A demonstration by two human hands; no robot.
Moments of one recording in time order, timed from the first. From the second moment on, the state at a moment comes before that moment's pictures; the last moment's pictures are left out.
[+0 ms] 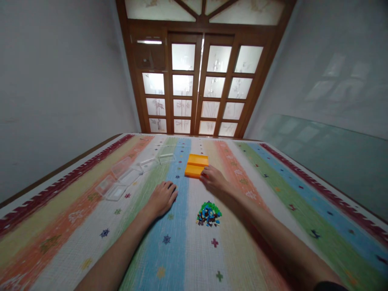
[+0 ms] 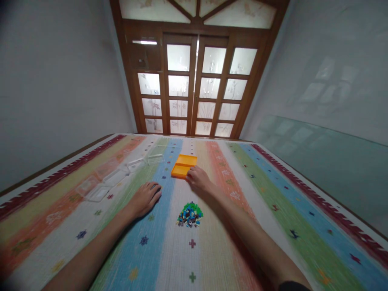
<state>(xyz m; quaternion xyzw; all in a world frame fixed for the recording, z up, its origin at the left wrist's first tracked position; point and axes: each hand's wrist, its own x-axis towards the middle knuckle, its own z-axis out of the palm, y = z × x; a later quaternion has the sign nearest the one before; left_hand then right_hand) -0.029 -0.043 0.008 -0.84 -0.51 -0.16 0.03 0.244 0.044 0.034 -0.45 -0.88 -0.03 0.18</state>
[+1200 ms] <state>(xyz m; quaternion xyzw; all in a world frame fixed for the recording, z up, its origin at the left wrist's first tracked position) -0.040 -0.032 0.005 -0.85 -0.48 -0.23 0.02 0.301 -0.021 -0.002 -0.39 -0.88 -0.03 0.26</state>
